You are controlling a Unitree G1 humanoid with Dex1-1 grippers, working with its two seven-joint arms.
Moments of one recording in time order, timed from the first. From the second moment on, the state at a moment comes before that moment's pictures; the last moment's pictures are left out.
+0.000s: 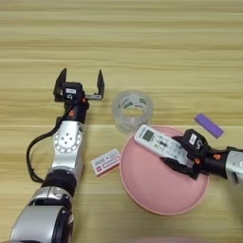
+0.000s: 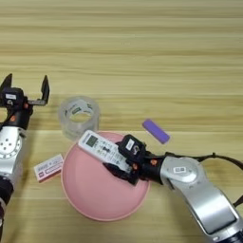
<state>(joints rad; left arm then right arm) -0.42 0.07 0.10 0.83 -0.03 -0.75 -0.03 0.03 -0.55 0.30 -0.42 0.13 0.48 0.69</state>
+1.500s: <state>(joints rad) -0.20 0.29 -0.07 0.07 -0.55 -0.12 -1.13 -0.11 -0.66 0.12 -0.34 0.29 0.27 1.02</state>
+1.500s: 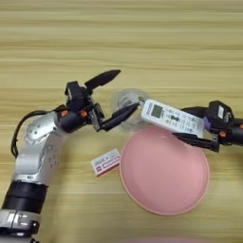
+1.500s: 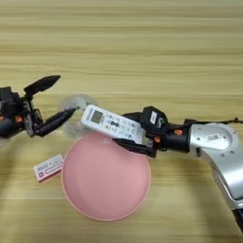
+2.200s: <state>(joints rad) -0.16 0.30 -0.17 -0.03 -0.55 -0.04 -1.22 -0.11 -0.67 0.11 -0.40 0.41 0.23 1.13</state>
